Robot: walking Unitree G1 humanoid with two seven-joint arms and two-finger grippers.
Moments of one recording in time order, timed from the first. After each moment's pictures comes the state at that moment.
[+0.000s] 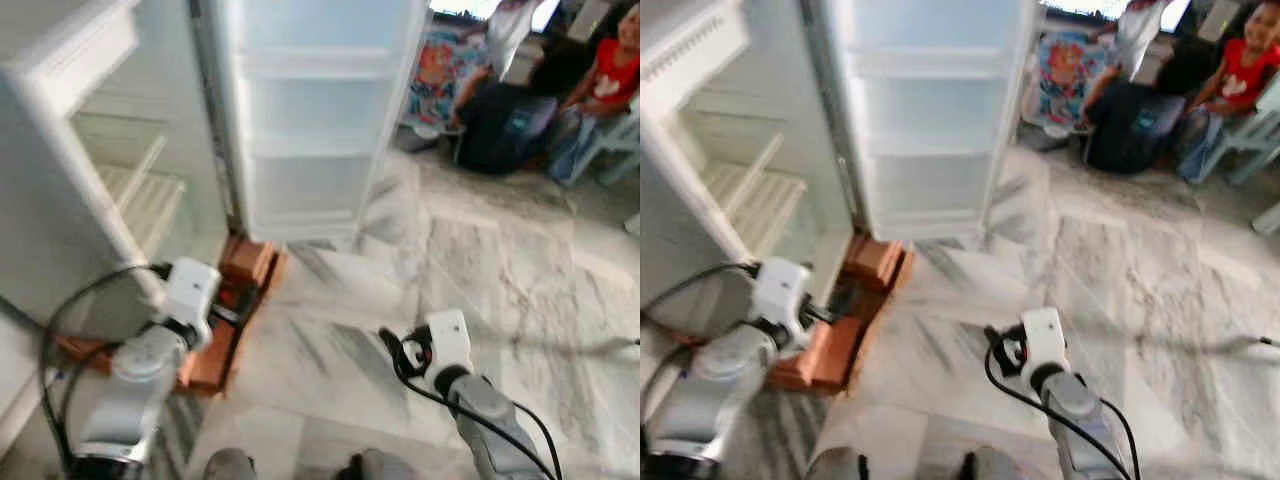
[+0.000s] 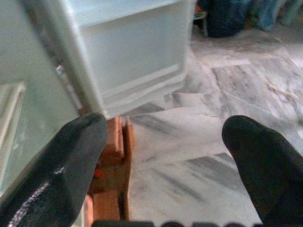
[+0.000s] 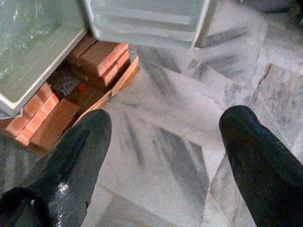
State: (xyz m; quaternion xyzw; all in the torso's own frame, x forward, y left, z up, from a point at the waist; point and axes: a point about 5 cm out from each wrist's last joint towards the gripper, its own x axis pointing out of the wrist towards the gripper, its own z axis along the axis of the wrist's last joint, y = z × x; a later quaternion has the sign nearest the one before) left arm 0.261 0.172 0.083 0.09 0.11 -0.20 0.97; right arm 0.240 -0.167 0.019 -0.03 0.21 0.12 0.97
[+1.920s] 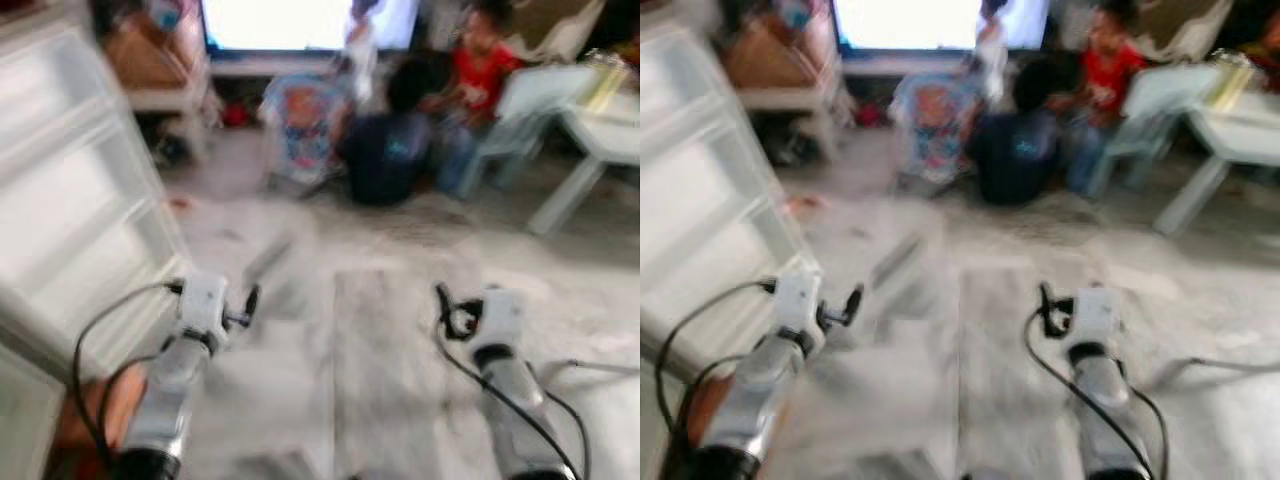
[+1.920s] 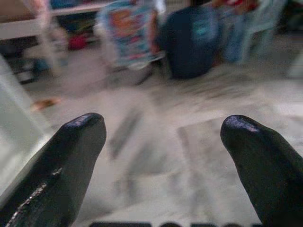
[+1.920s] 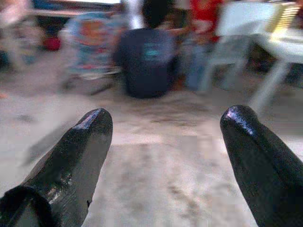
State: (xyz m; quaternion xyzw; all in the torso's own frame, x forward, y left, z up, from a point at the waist) left arm 0.267 0.160 0.046 0.05 0.11 -0.11 0.99; right arm 0.250 -0.210 0.042 -0.02 0.09 -0.05 1.00
